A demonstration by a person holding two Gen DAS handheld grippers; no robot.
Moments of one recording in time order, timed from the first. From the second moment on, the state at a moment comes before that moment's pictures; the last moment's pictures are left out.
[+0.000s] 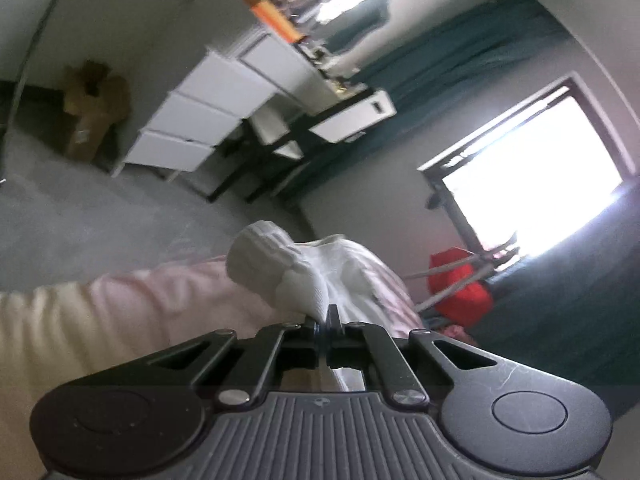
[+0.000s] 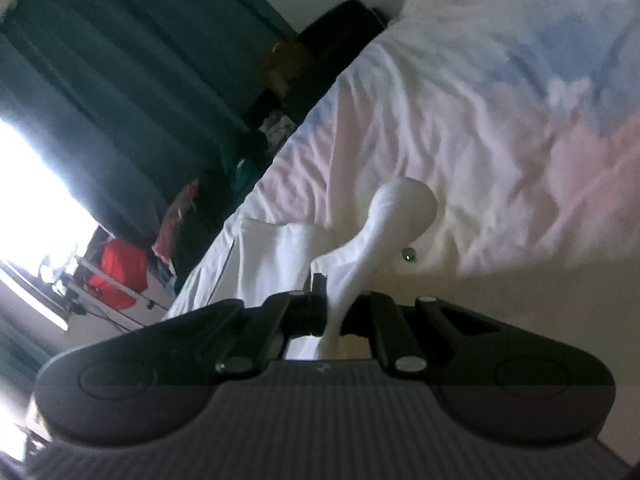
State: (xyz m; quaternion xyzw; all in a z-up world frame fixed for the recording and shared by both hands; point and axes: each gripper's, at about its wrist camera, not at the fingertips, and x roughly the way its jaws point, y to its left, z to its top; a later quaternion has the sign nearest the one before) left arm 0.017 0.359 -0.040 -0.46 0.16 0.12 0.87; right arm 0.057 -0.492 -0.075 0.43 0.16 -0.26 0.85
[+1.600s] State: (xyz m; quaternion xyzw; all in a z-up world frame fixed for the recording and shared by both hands) left arm 0.206 0.311 -0.075 -0.40 0.29 0.10 0.86; right arm 0.207 -0.505 -0.130 0.52 0.13 -0.15 0.83
